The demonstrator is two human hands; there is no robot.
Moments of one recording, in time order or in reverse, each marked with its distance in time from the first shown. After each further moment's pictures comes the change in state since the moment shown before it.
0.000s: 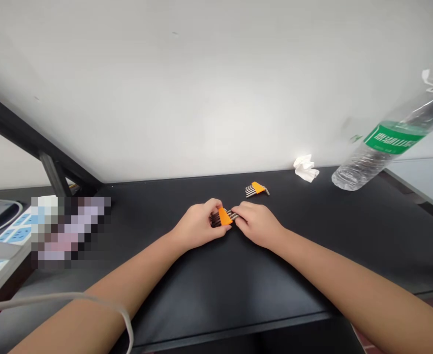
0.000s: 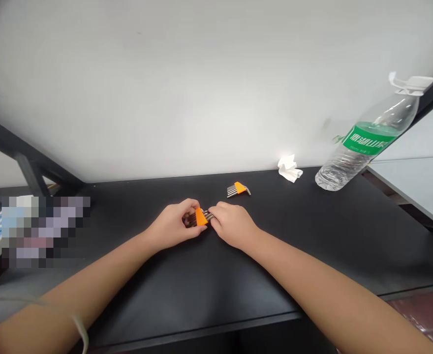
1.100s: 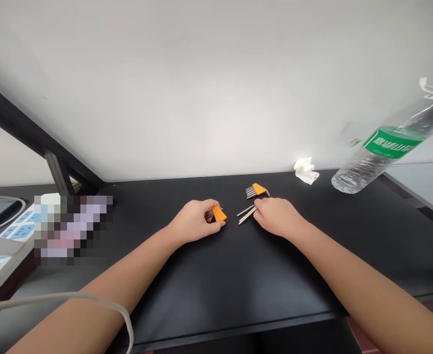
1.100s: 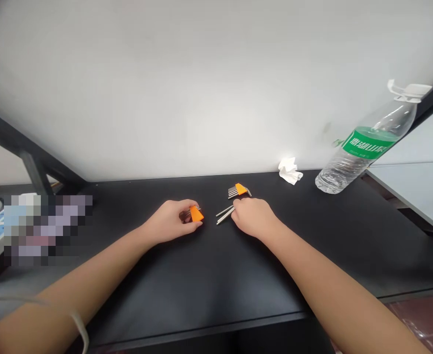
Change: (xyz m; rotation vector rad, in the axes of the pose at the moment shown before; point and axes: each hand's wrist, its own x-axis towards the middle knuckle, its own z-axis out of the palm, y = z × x) left_hand 0.004 -0.008 -0.016 0.059 -0.009 0.008; right_hand 0.002 0.025 -0.036 -0.462 -0.264 0.252
